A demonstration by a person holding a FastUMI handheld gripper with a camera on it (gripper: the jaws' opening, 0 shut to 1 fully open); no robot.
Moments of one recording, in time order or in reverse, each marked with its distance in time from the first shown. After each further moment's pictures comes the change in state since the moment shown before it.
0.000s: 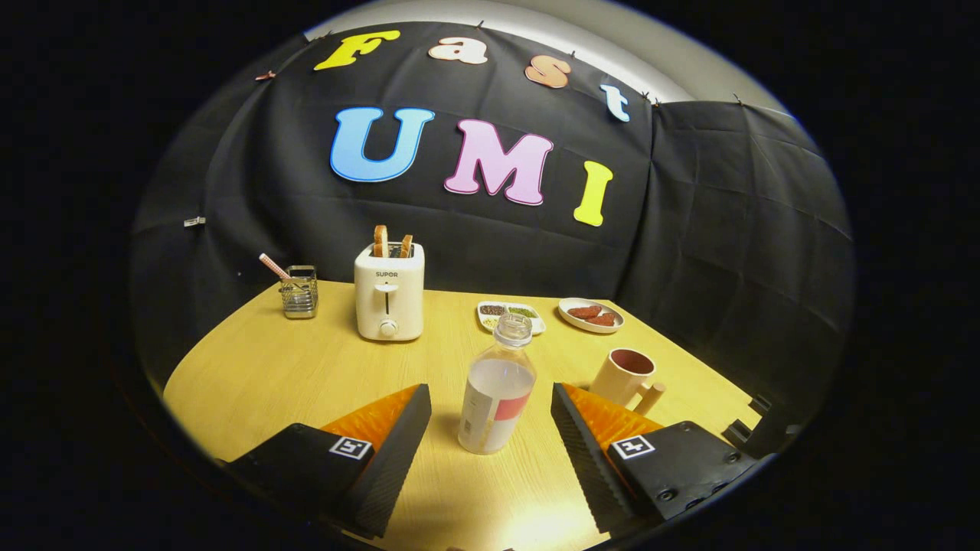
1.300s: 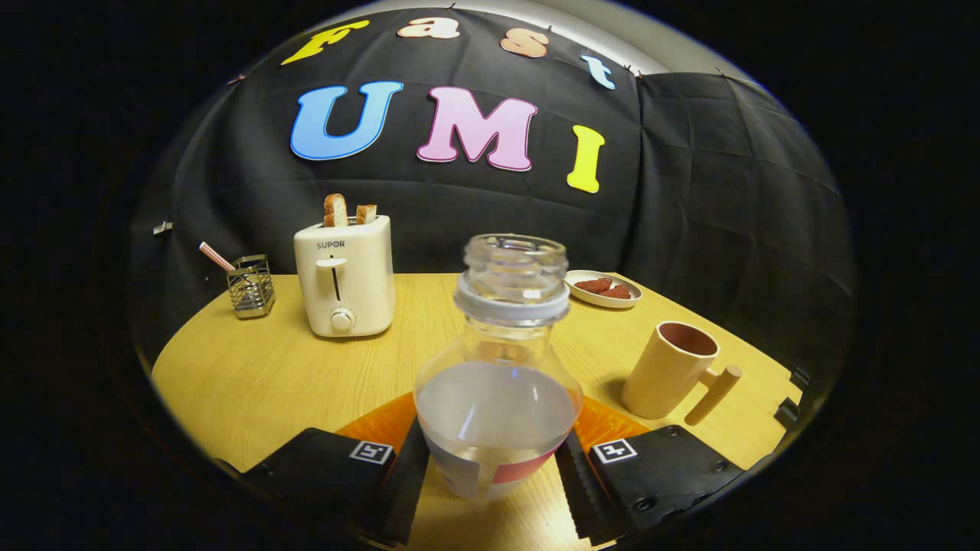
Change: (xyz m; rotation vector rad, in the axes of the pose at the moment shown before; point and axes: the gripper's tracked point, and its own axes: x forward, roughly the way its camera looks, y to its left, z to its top) arm 0.102 0.006 -0.044 0.066 0.051 -0.004
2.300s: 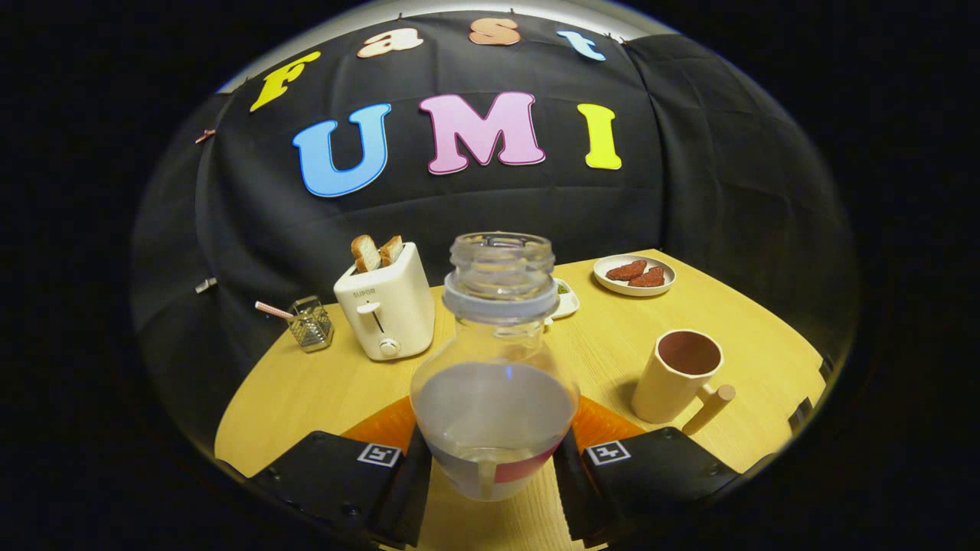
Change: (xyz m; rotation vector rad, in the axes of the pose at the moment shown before) arm -0.036 -0.032 0.056 0.232 0.102 0.238
